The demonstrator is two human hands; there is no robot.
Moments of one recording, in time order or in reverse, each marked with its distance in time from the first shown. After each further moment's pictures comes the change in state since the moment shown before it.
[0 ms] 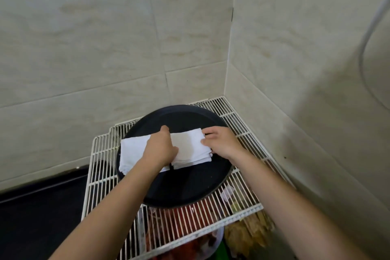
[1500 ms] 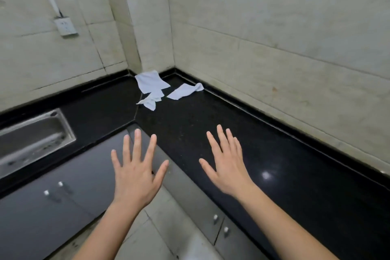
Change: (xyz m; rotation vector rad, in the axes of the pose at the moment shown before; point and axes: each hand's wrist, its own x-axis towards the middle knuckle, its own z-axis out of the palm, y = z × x) left_hand -0.643 -0.707 -0.139 0.385 0.659 -0.923; right_hand -0.455 -0.150 0.756 -0.768 -0.553 -1.352
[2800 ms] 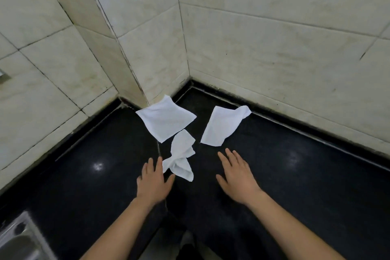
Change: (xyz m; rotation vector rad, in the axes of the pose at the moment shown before) left_hand 0.529 -0.231 0.257 -0.147 -0.647 -0.060; right_hand 0.498 -0.022 0.261 0.082 -0.394 0.309
